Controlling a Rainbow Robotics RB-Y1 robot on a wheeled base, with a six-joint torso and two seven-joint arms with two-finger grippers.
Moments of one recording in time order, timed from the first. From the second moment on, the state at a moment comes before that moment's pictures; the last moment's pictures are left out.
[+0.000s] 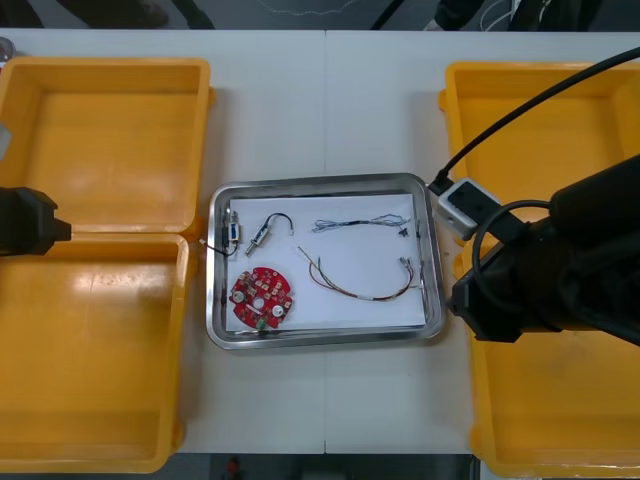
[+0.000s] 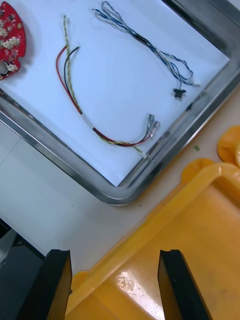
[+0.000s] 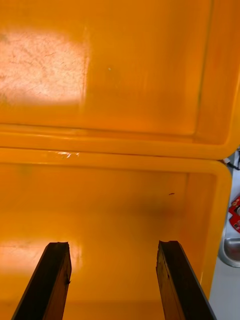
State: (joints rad) right arm -0.49 -0.77 0.32 -2.54 -0.89 1.92 1.19; left arm -0.20 0.70 0.32 -2.33 0.78 1.91 -1.12
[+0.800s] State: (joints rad) right arm -0.81 -0.53 0.85 -2.21 -0.71 1.82 1.66; left arm -0.03 0.71 0.38 -2.37 0.80 1.91 -1.16
